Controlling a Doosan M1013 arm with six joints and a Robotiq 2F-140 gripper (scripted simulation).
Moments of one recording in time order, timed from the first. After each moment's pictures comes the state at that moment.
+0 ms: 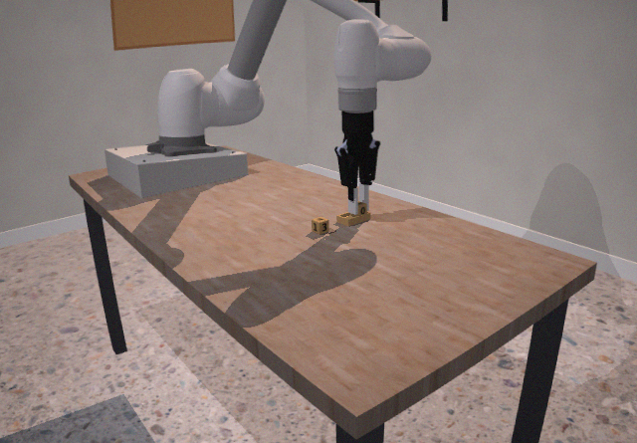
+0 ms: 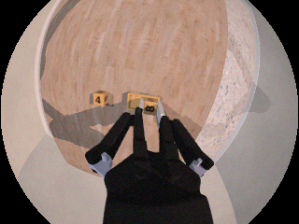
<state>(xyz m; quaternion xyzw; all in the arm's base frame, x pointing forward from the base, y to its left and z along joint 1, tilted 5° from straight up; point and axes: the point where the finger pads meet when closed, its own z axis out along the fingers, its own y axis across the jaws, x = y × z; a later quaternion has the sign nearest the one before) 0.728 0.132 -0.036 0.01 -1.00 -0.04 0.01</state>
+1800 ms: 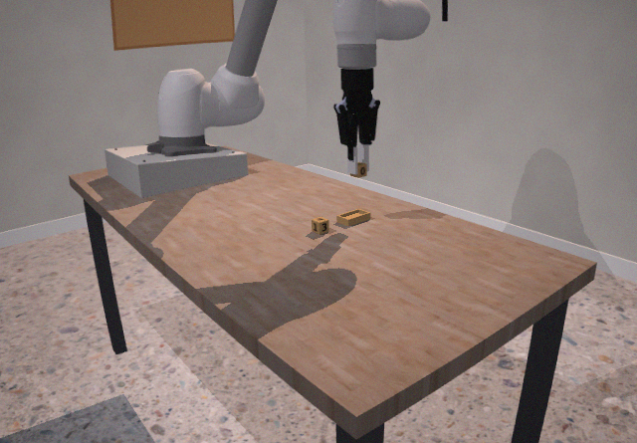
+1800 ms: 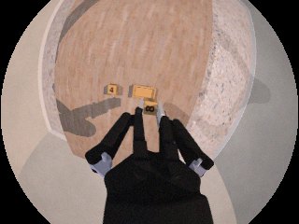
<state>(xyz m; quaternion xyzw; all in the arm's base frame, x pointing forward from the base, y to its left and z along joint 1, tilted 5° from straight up) 0.730 0.124 0.064 0.01 -1.00 -0.04 0.01</state>
